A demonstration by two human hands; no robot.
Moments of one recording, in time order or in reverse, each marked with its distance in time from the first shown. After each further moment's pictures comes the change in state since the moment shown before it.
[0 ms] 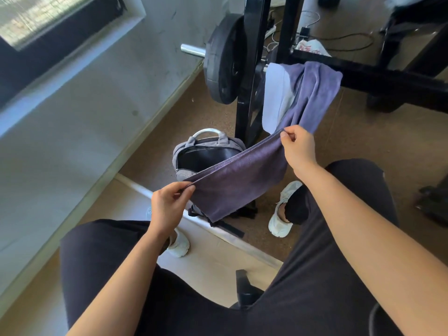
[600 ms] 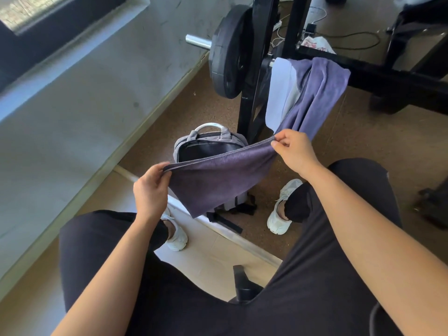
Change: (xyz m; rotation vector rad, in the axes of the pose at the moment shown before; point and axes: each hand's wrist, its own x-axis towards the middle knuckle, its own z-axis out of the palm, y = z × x) left_hand 0.019 -0.010 -0.023 0.091 0.178 -0.112; right_hand -0.007 -0.002 0.001 -0.181 -0.235 -0.131
